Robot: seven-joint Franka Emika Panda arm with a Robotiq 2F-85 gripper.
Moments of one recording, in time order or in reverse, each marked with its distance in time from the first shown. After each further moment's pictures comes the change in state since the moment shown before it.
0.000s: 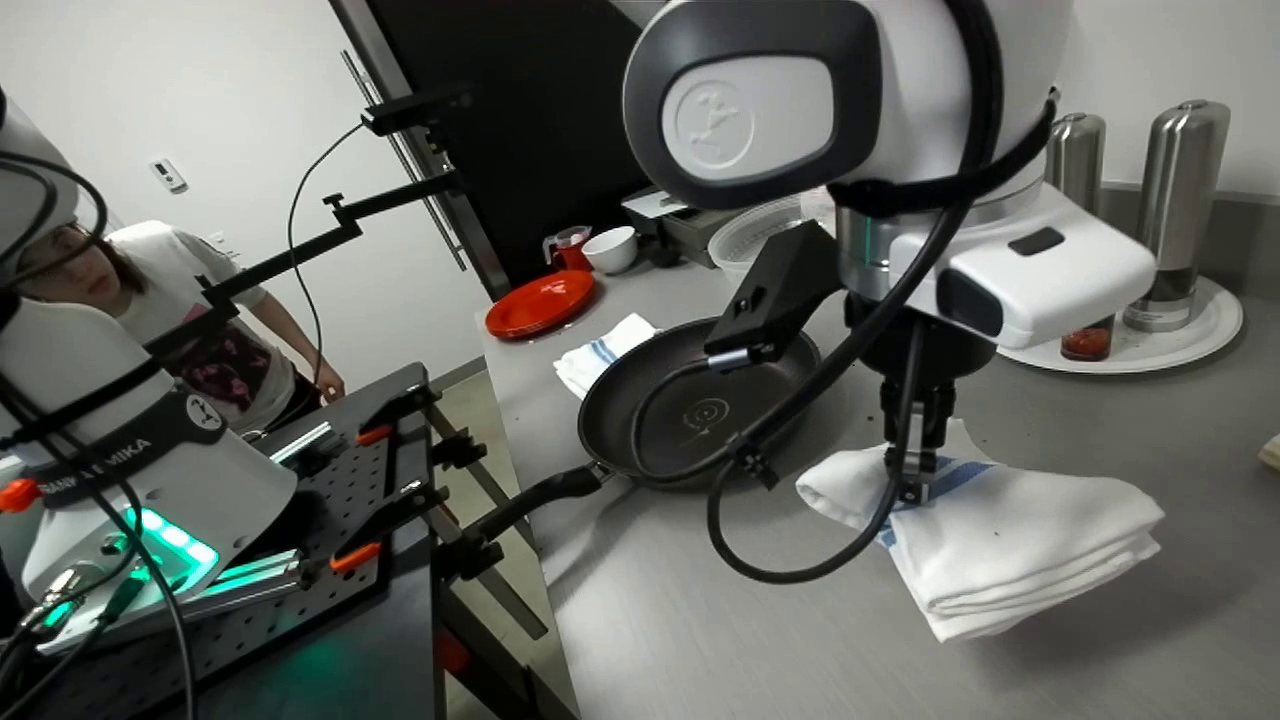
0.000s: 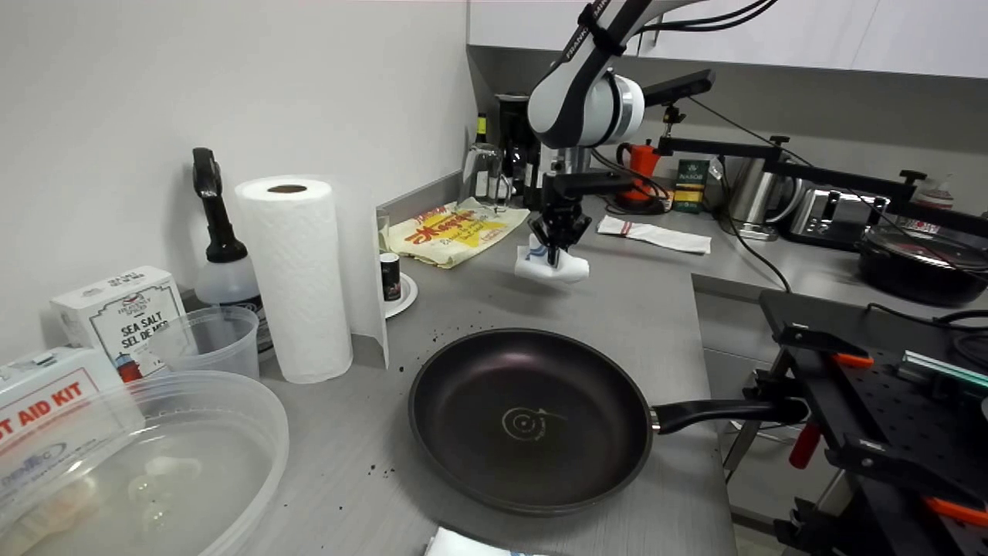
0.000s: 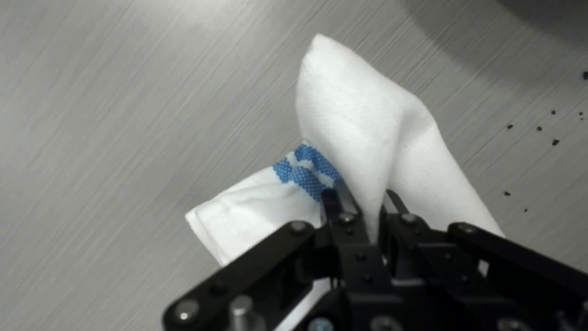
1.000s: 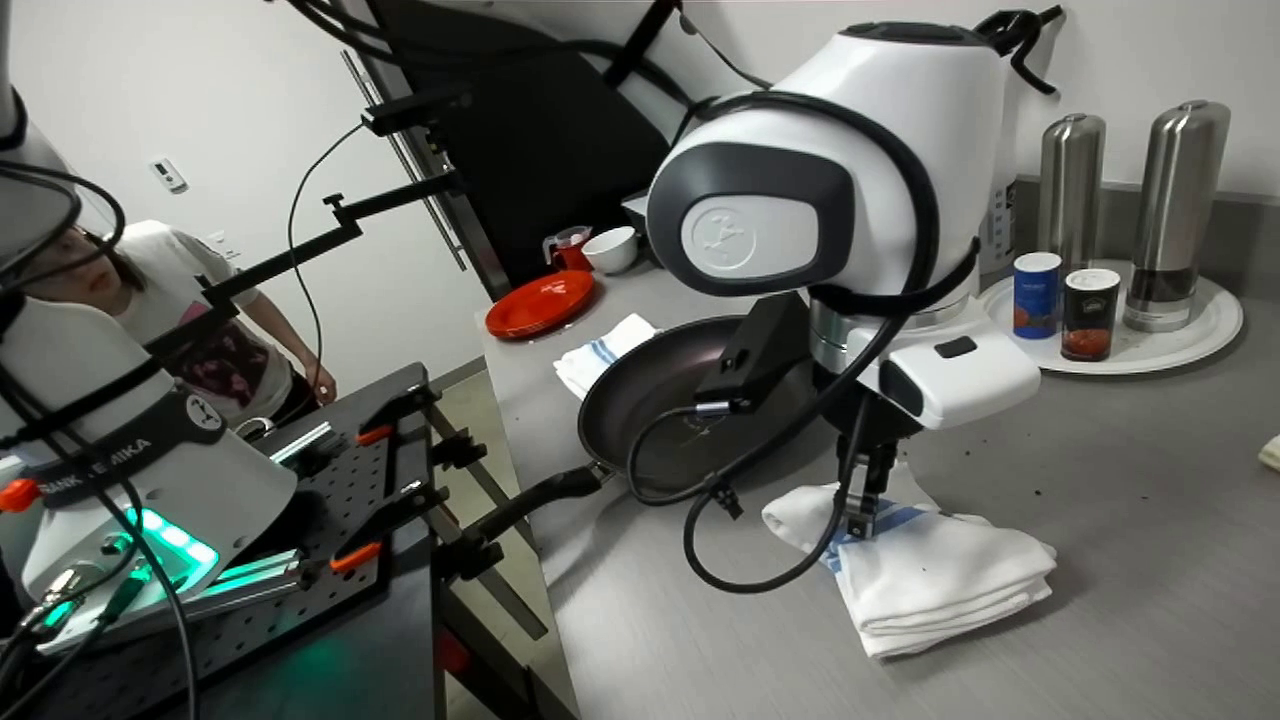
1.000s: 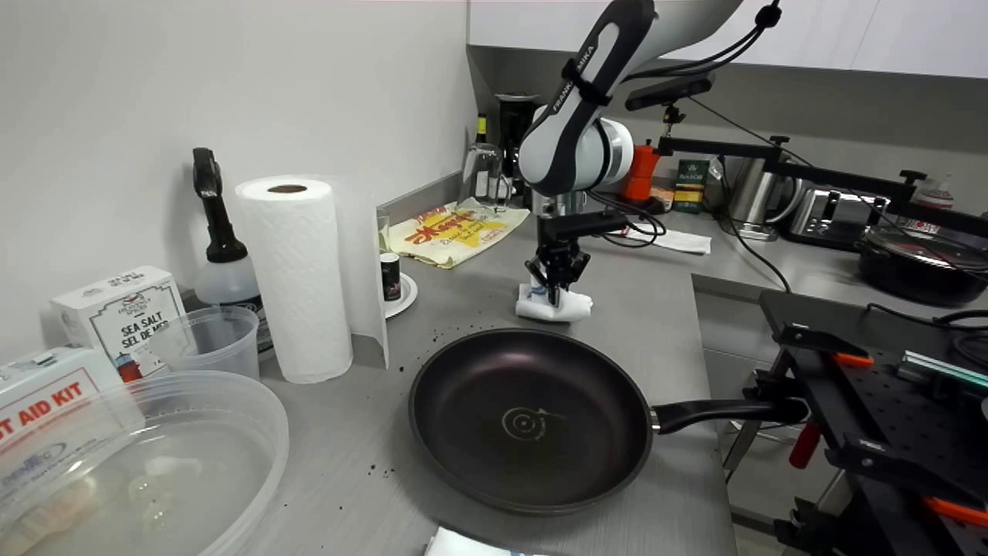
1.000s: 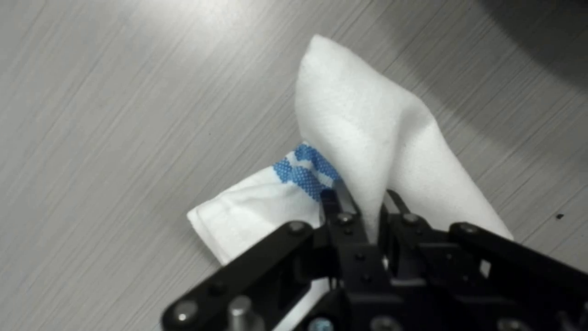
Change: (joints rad) arm 0.051 0.111 0.003 0.012 0.001 0.012 0.081
